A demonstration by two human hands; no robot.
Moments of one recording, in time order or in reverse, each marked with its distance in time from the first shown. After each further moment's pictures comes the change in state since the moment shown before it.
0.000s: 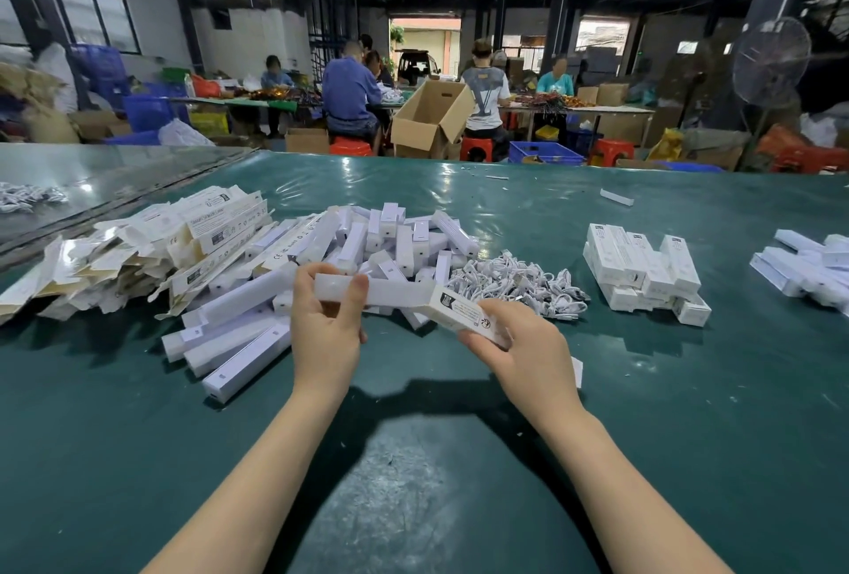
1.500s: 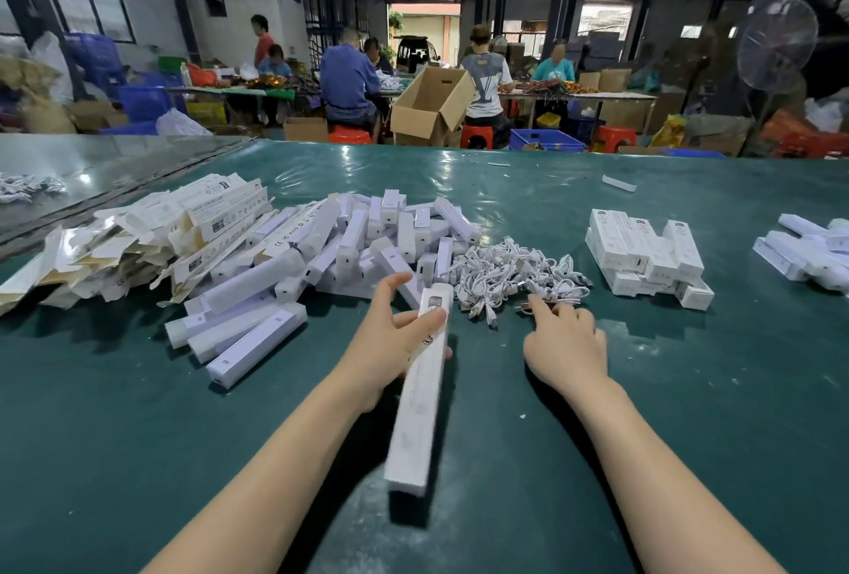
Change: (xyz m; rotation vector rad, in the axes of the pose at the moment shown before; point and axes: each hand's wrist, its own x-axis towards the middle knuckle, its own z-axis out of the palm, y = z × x) left_hand -0.019 0.002 0.019 -0.068 -0.522 -0.586; right_hand 0.009 0.036 -0.005 -0.570 -0.408 0.507
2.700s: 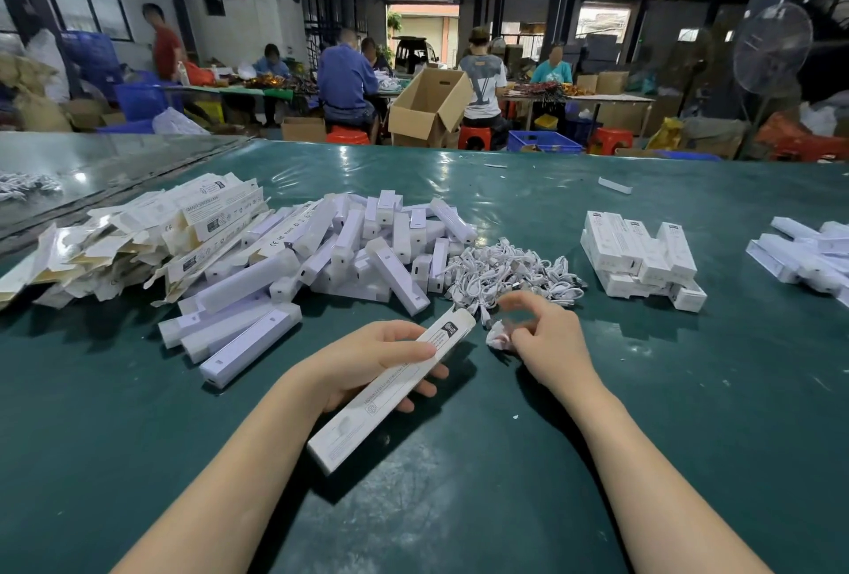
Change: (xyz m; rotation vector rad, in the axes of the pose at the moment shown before) left_hand -0.003 0.007 -0.023 0.186 -0.392 -0.256; right_hand -0.002 0.002 0.001 0.725 0.138 -0.289
